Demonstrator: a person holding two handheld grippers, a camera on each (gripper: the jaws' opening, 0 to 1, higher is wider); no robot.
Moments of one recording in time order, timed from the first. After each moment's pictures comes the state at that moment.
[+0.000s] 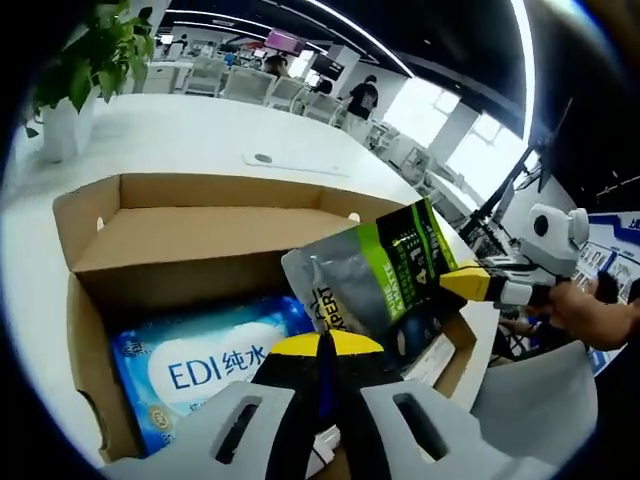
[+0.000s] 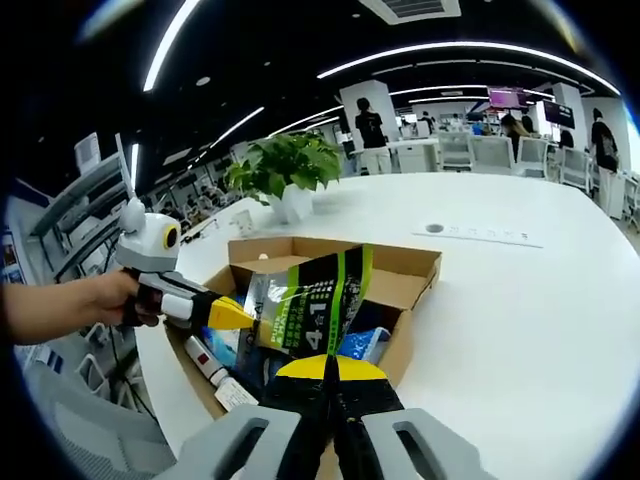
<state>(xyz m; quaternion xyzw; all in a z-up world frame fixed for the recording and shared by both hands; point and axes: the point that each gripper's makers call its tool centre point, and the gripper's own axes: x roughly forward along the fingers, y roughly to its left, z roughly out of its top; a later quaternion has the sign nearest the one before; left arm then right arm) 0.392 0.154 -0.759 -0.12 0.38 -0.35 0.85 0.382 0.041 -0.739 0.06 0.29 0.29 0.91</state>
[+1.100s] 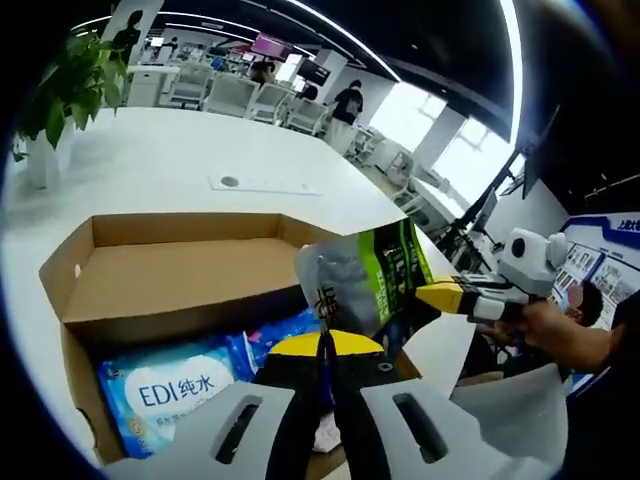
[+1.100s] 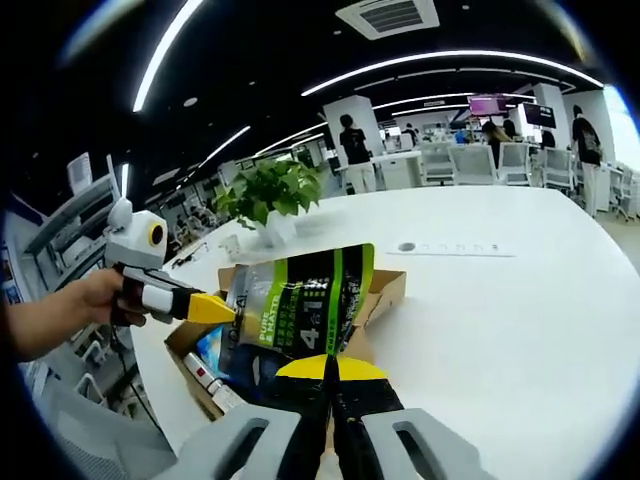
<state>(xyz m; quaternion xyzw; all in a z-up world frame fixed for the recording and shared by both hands) 0.390 0.110 -0.707 -0.13 0.37 -0.38 0.84 0.380 -0.007 -0.708 0.08 0.27 0.26 0.92</state>
